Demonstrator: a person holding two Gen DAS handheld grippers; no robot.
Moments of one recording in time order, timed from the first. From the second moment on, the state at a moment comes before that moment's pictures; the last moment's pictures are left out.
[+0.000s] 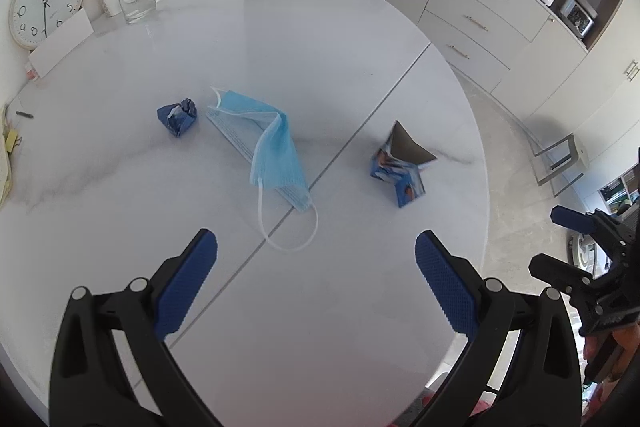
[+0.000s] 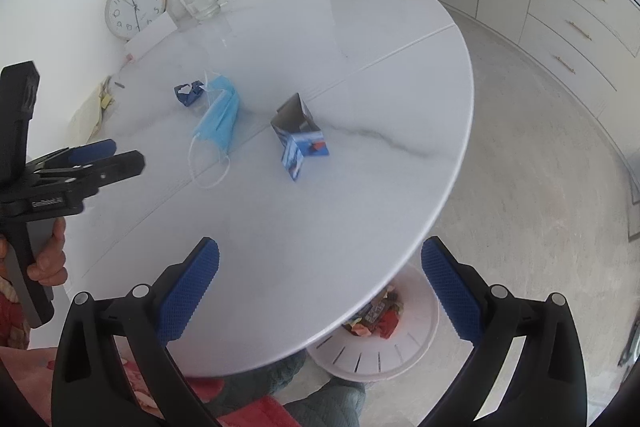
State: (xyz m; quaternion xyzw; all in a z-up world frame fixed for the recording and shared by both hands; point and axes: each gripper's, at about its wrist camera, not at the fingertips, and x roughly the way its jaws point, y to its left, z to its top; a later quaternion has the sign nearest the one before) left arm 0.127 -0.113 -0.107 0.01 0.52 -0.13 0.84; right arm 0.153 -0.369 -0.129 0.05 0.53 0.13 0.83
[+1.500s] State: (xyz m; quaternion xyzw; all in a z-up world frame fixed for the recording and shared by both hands) left arm 0.190 -0.104 -0.139 -0.04 0.58 -0.09 0.81; right arm 0.285 -0.296 -0.208 -0.07 0.58 0.19 0.79
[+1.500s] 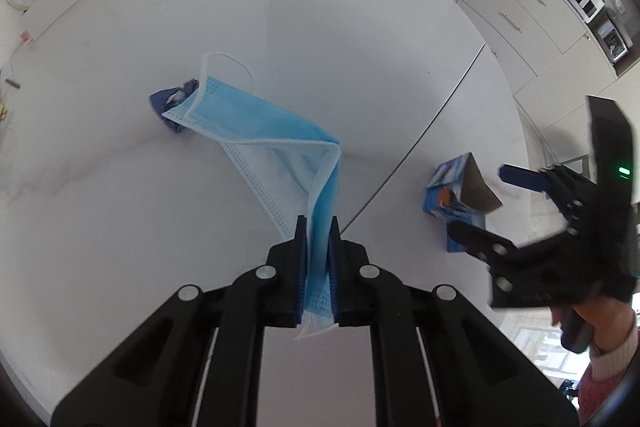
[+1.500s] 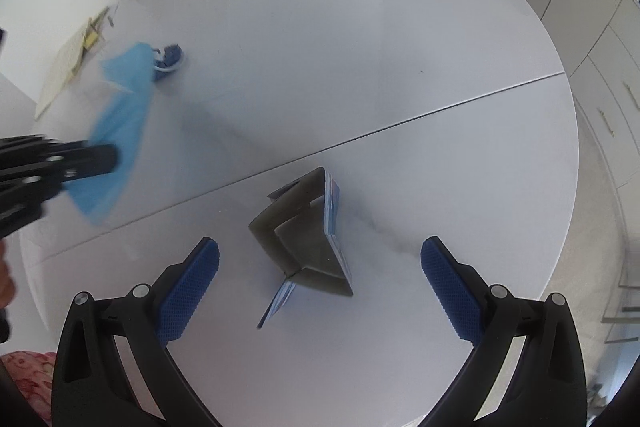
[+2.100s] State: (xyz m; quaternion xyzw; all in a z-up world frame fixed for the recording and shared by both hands) left arm 0.126 -0.107 -0.111 -0.03 0.56 -0.14 0.81; right arm 0.231 -0.342 -0.184 0.02 0.57 0.19 0.80
